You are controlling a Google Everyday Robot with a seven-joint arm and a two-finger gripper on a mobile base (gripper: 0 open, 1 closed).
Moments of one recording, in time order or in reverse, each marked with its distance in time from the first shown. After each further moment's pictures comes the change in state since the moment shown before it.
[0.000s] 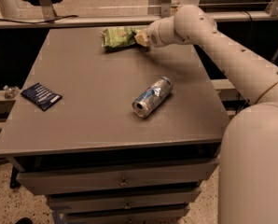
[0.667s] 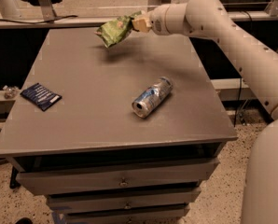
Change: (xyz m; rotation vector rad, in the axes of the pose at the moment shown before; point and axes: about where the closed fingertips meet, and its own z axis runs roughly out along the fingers) arm -0.060 0.010 -0.045 -0.024 -0.167 0.047
